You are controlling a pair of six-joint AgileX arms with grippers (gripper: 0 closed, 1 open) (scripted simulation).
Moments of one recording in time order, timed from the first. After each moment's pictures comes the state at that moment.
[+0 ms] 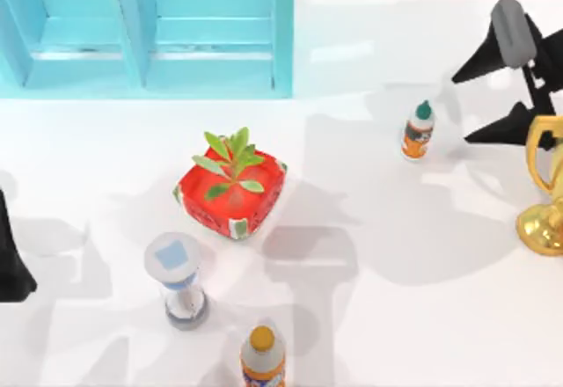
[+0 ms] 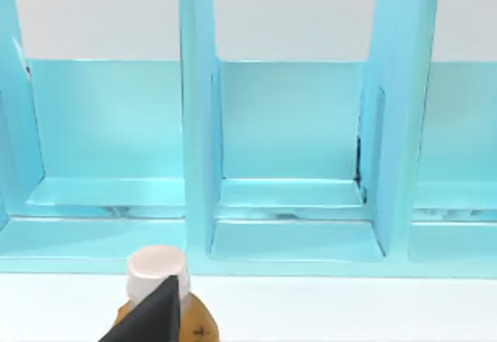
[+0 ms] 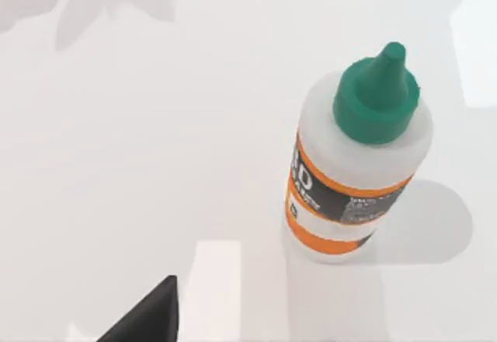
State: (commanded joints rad) left arm 0.00 0.00 0.00 0.00 0.00 0.00; right arm -0.03 2.38 1.91 -1.10 -0.85 -1.58
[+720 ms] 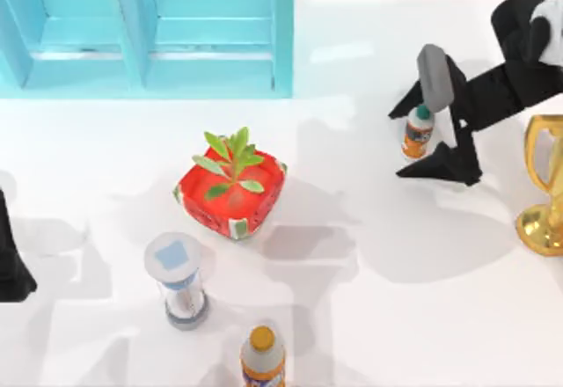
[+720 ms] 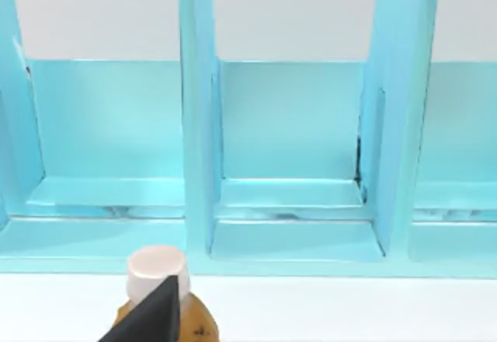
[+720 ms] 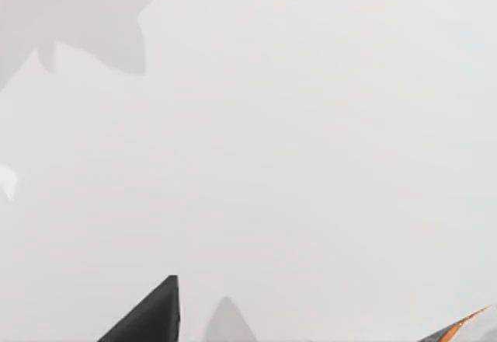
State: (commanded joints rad) left arm 0.00 0.00 0.00 0.00 0.00 0.00; right arm 0.12 2.43 1.74 -0.73 -0.83 -1.36
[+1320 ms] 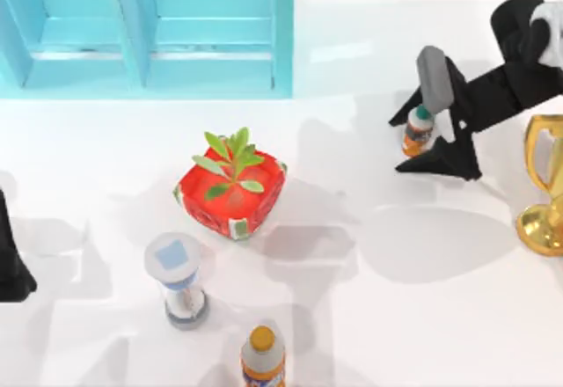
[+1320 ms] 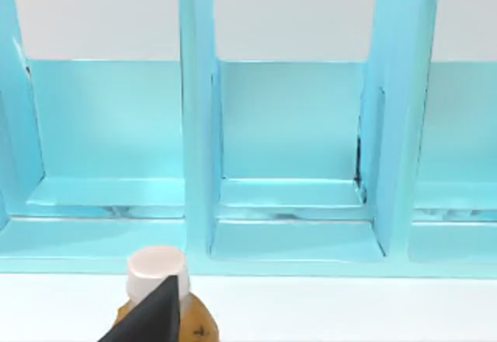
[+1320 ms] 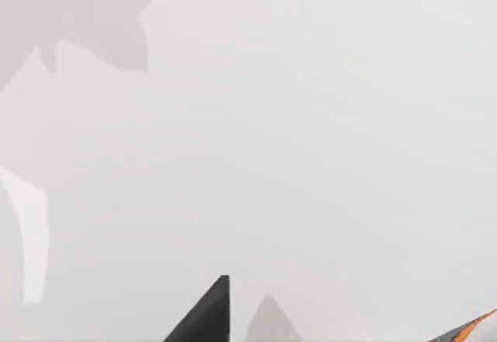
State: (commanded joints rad) left arm 0.00 0.00 0.00 0.00 0.00 0.00; right arm 0.12 2.43 1.74 -0.72 -0.83 -1.36
